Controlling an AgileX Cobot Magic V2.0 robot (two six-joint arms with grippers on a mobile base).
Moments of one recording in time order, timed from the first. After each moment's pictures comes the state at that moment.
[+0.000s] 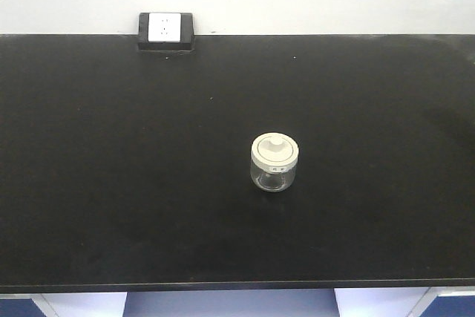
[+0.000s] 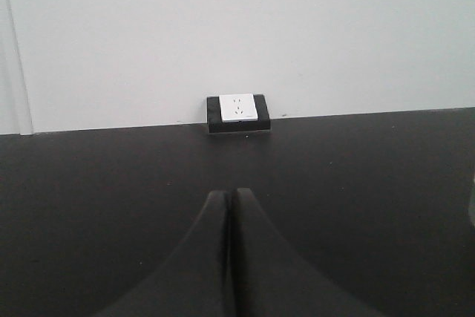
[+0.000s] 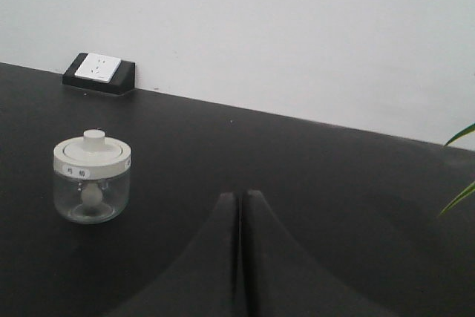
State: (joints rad) left arm -0.08 -0.01 0.03 0.06 0.03 -0.10; right arm 0.14 -0.02 0.00 -0.03 0.08 -0.11
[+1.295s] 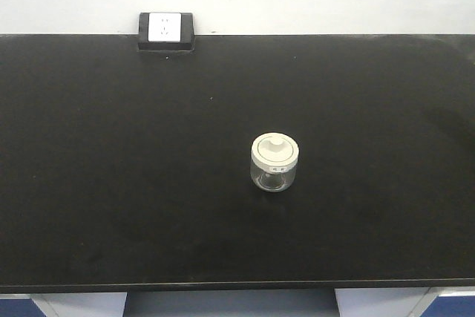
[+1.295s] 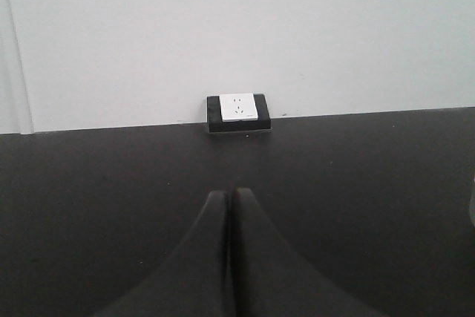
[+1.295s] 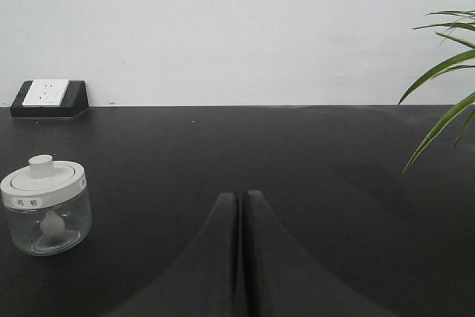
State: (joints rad) left arm -0.08 -0.01 0.03 0.06 0.03 -0.10; right arm 0.00 -0.02 0.03 -0.07 0.04 0.08
